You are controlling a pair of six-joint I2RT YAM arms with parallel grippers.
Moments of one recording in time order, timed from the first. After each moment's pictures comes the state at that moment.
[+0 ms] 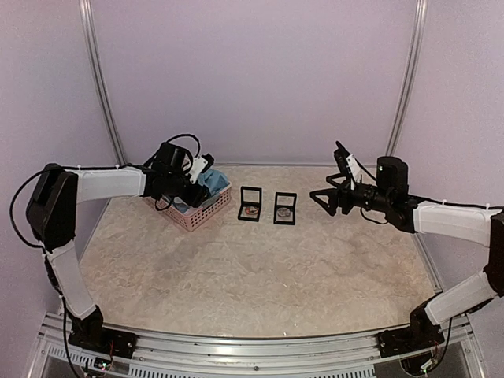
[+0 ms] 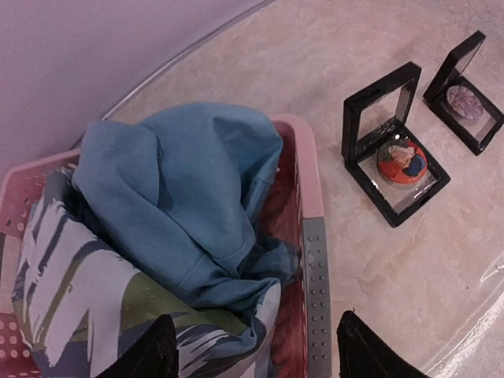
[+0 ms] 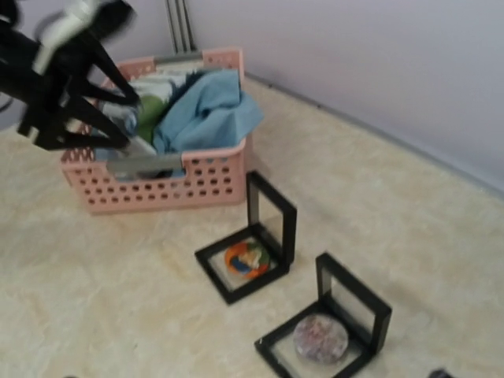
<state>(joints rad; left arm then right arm) -0.46 1.80 1.26 -0.13 0.04 0.30 0.39 1.35 0.77 0.33 -0.50 -0.07</state>
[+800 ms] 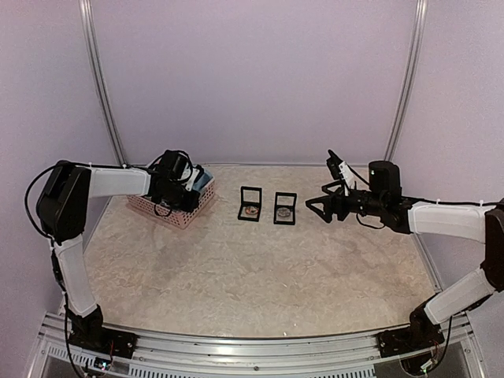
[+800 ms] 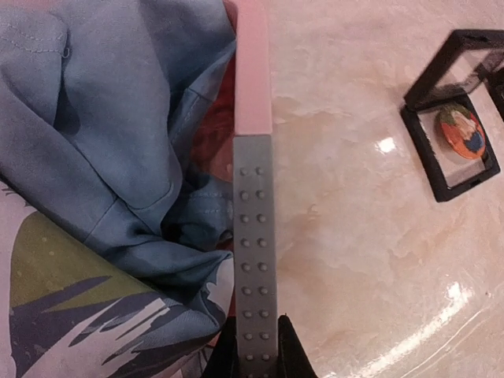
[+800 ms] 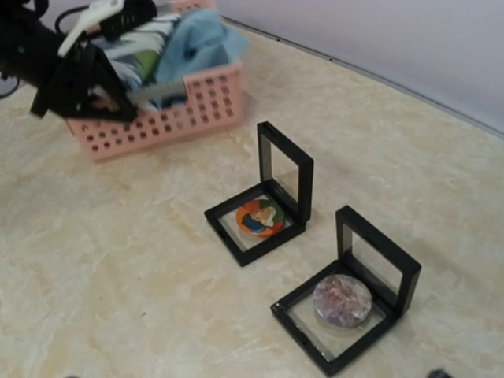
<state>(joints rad) -0.43 1.94 1.32 -0.29 0.02 0.06 0.43 1.39 0.77 0.28 -0.48 -0.07</state>
